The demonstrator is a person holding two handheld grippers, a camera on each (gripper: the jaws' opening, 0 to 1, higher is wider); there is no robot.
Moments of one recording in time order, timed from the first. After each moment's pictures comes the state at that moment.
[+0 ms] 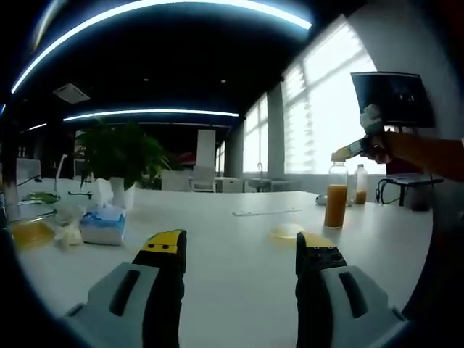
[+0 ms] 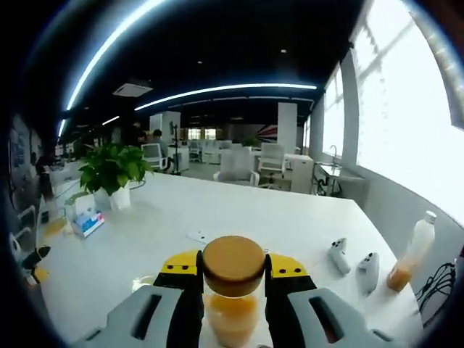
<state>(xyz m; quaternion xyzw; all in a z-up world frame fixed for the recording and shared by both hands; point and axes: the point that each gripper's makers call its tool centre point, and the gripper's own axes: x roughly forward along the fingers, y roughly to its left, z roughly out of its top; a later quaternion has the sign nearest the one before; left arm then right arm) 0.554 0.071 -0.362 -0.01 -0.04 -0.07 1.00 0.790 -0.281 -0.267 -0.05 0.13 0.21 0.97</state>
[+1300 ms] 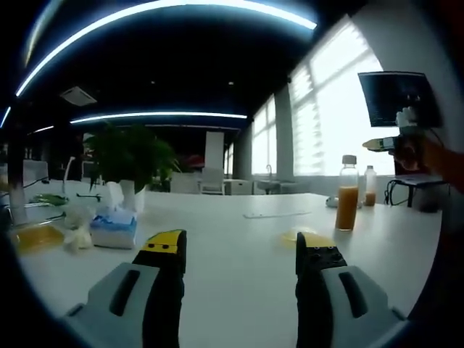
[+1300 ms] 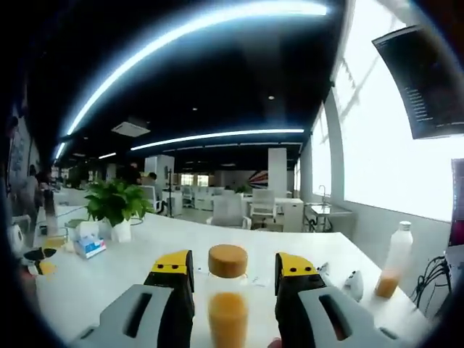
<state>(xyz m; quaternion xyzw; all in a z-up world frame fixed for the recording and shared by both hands) 0.559 0.096 -0.357 -0.01 -0.05 -0.04 1.00 0.715 -0.316 -0.232 -0.02 -0.02 0.19 0.98</state>
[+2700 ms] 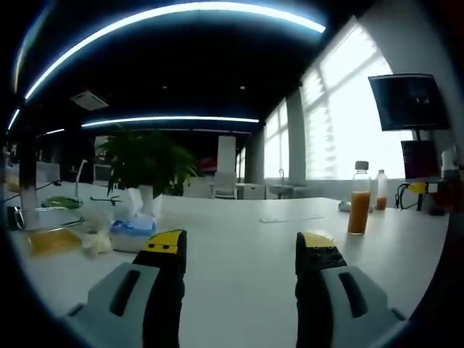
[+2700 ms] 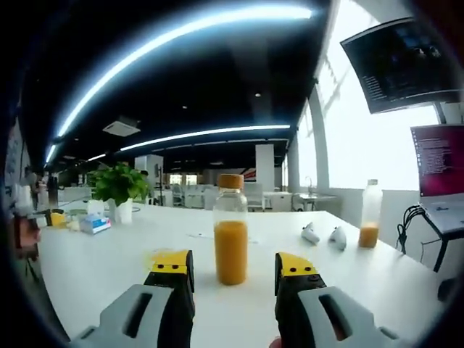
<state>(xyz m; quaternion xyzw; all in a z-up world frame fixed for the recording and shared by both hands) 0.546 0.122 -0.348 -0.01 -0.06 -0.01 1.00 0.615 -0.351 -0.338 0.00 -0.02 0.15 0.99</state>
